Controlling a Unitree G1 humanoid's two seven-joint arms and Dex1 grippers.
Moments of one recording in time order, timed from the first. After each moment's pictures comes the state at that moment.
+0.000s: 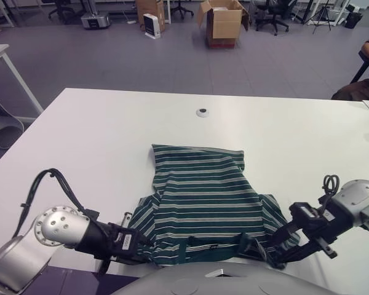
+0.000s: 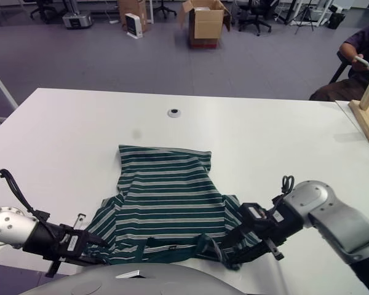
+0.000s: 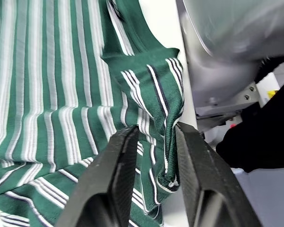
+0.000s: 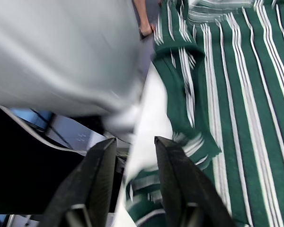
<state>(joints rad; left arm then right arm) 0.43 1.11 -0.01 -0.73 -0.29 0.24 -1.26 0.18 -1.18 0.07 -0.46 0.65 0.44 1.61</state>
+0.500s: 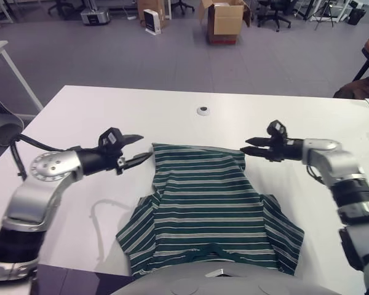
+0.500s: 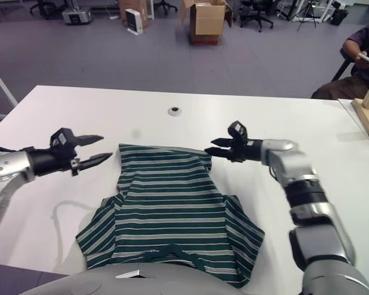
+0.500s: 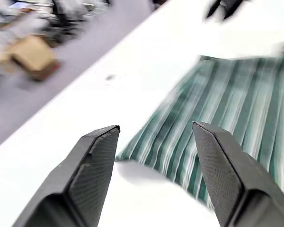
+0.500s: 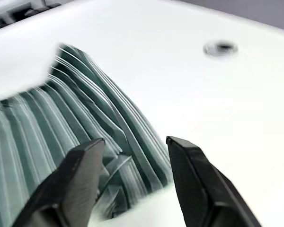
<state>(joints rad) -0.10 0.73 0.03 -0.32 -0.38 0.40 -0.78 -0.51 -0.60 0.20 0.53 0.33 0.36 0.96</state>
